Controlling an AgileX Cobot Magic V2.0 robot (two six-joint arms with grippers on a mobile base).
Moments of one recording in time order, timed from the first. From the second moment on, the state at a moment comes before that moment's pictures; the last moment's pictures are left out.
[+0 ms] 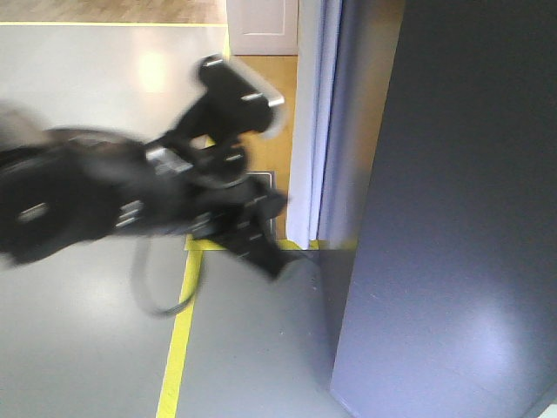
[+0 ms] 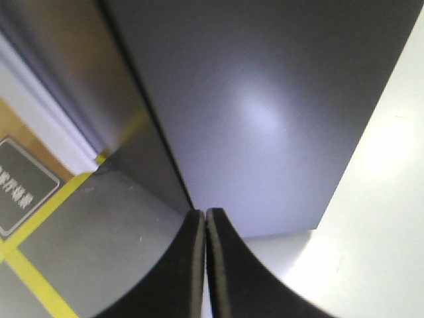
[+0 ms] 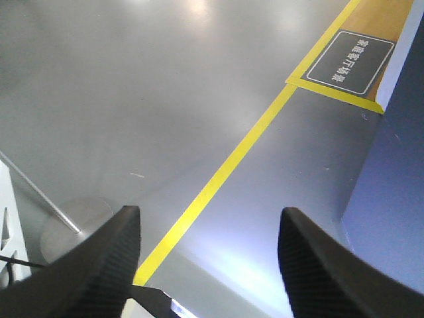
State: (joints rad) left arm -0.80 1.39 -1.23 0.00 0.56 0.06; right arm 0.14 0.08 -0.61 0.47 1.27 -0.25
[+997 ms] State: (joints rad) left arm -0.75 0.99 -0.86 0.00 0.54 0.02; right arm 0.14 0.45 -0.60 0.02 1.02 -0.08
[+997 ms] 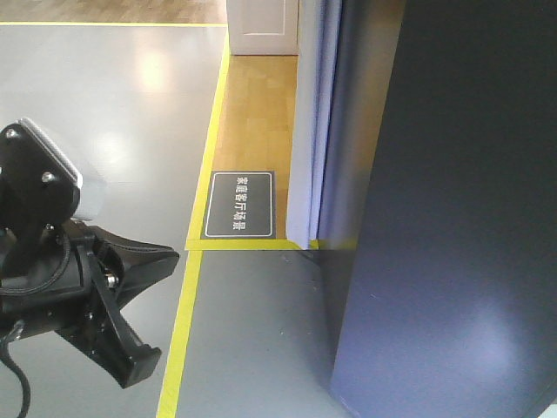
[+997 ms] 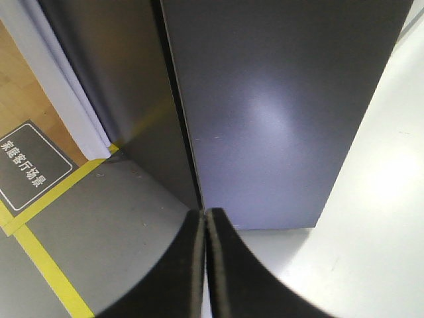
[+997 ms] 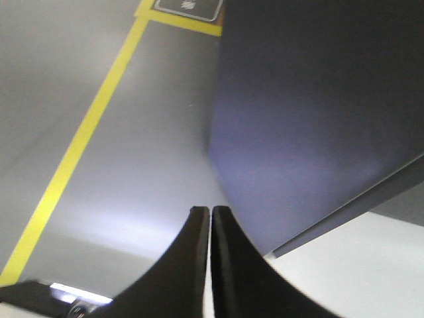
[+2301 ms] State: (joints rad) left arm -0.75 0.99 -0.86 0.00 0.54 0.02; right arm 0.01 1.12 -0.83 -0.97 0.42 0.73
